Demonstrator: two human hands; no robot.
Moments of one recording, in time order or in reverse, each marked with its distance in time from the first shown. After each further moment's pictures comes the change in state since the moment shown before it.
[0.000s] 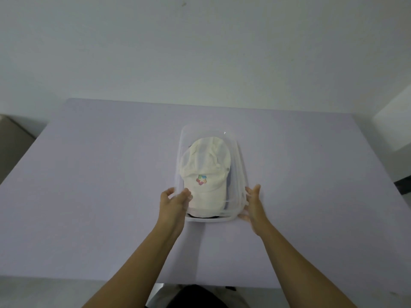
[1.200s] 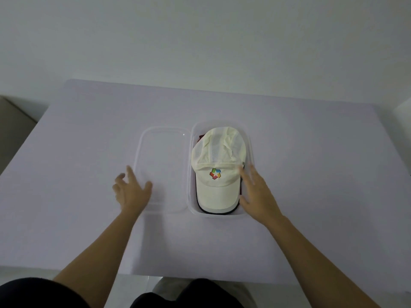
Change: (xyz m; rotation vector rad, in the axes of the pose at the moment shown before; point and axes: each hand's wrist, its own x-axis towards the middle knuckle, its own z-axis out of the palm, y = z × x) left_hand 0.104 0.039 -0.119 1.275 0.391 0.321; right_hand -0.007 -0.018 0.025 -1.269 -0.036 -0.817
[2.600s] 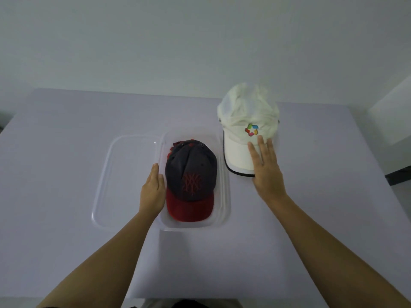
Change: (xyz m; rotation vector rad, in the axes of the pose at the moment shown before) left_hand -0.043 0.115 0.062 -0.343 -0.154 0.266; right_hand 0.039 0.099 -0.059 -0.264 0.432 -0.062
